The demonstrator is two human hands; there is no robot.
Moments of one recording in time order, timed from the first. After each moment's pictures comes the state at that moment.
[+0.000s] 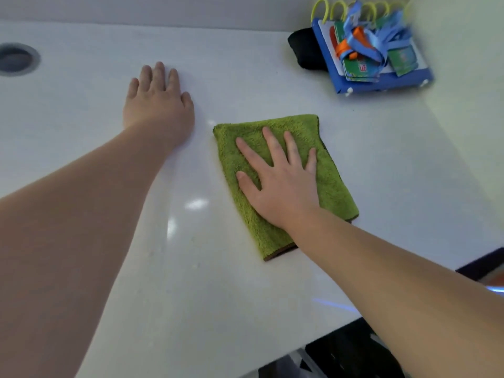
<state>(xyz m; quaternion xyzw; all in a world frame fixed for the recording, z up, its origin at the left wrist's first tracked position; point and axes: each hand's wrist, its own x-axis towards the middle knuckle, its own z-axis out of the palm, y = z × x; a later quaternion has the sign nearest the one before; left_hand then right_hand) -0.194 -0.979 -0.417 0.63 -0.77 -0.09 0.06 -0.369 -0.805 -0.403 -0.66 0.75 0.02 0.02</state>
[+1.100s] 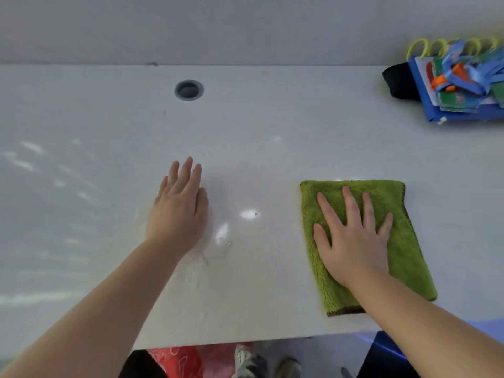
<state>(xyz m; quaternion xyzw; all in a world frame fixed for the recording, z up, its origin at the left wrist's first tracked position) -0.010 -0.787 -0.391 0.66 -0.71 -0.17 0.15 -0.311 -0.720 -0.393 -0.65 0.75 0.09 0.03</state>
